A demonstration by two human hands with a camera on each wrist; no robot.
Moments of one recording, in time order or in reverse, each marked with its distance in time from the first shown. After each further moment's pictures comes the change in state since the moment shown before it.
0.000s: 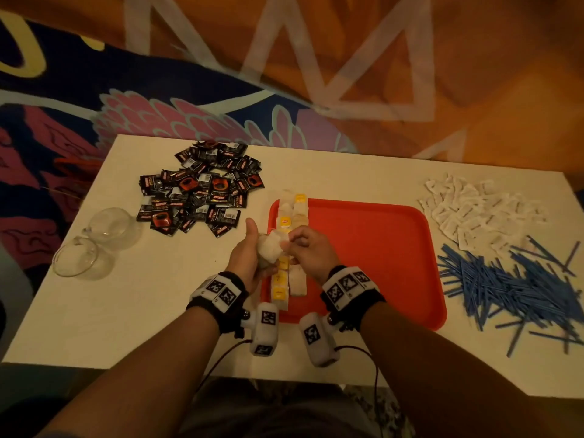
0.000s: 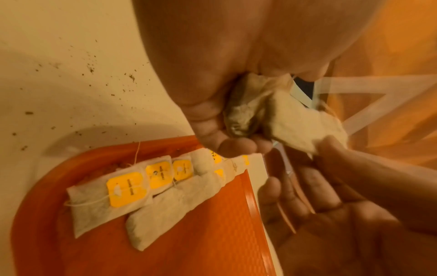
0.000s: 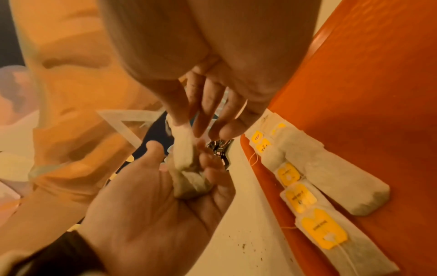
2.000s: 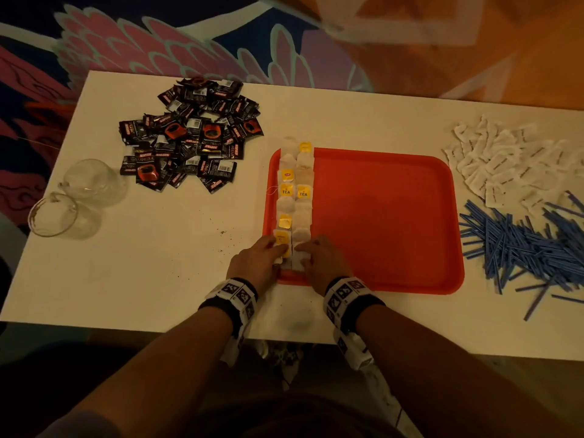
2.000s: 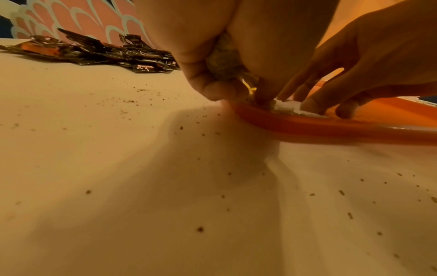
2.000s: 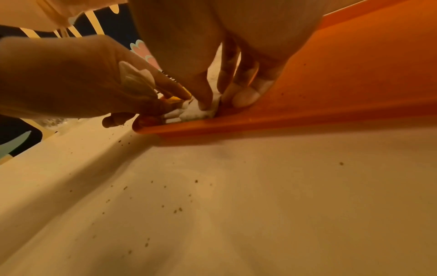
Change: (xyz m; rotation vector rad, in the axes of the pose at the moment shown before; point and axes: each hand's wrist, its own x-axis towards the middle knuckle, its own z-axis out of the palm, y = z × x) left_hand 0.014 -0.093 -0.035 1.646 -0.168 0.322; right_hand -0.016 0.116 0.006 -0.770 -0.119 0.068
